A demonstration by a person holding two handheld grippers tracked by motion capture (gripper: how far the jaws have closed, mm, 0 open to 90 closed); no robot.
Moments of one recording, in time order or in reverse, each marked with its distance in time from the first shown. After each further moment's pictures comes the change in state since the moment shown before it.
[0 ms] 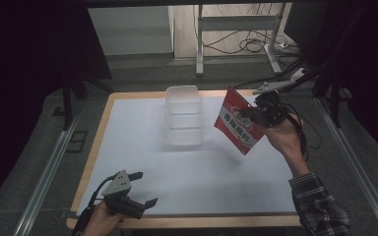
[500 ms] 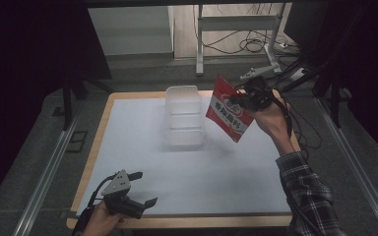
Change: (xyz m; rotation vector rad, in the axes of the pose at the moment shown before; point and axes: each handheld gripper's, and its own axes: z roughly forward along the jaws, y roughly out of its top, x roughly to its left) left arm 0.001 0.000 -0.001 -0.005 -0.002 -0.009; right arm -0.012 0.037 0.033 -0.005 0.028 -0.051
